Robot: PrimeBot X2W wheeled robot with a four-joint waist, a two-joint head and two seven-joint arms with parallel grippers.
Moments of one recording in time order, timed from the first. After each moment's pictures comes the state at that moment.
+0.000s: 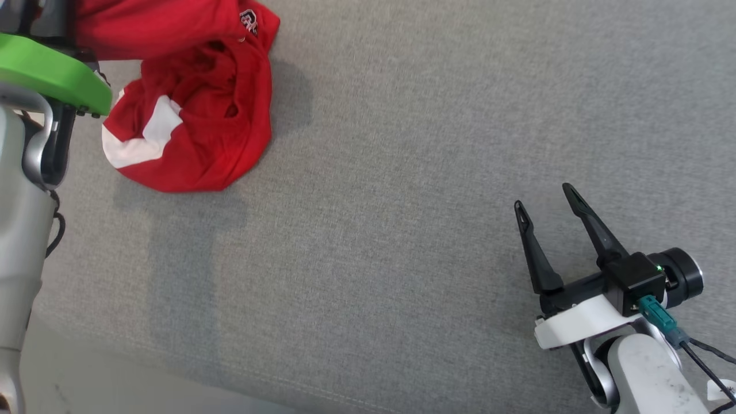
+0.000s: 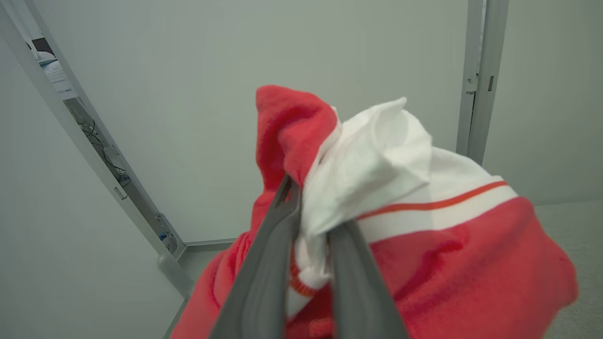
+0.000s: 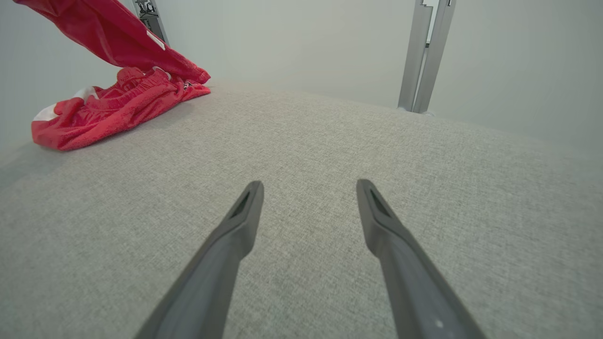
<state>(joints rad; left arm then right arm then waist) -1.02 0.44 -0.45 0.67 -0.58 -0.11 -0.26 -0.15 -0.15 0.16 0.06 0.02 0.13 -0.26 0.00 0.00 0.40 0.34</state>
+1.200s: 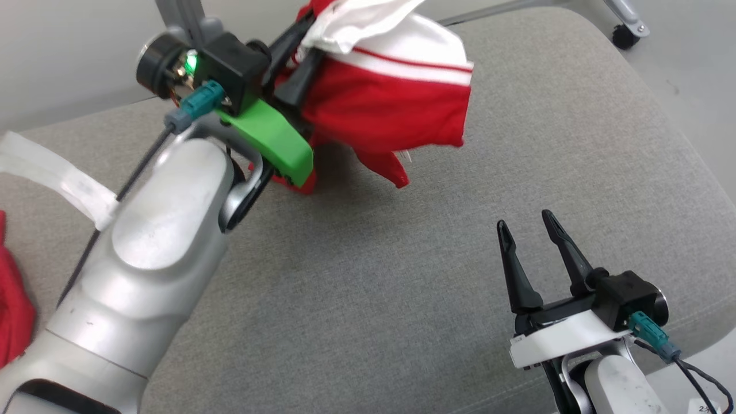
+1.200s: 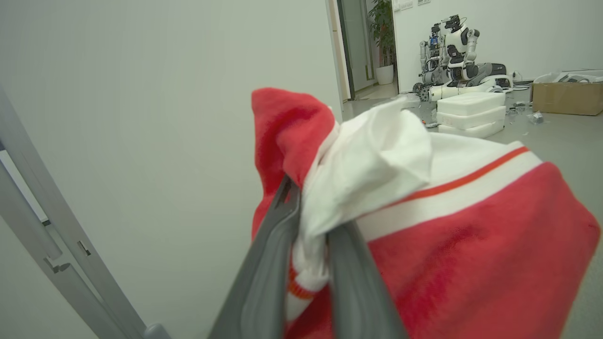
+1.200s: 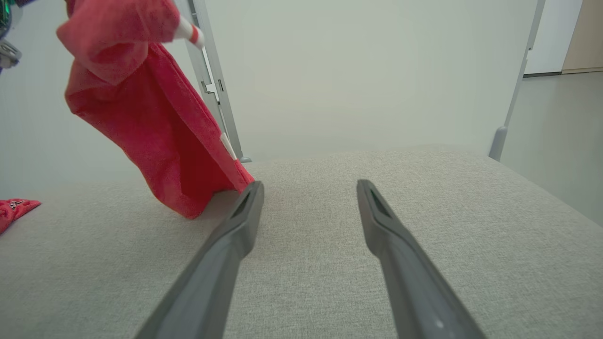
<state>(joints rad) -0.97 0.25 -0.72 0.47 -0.50 -0.13 -0.21 -0.08 -0.05 0.17 0.07 0.16 0.13 -0.26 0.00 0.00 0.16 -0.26</state>
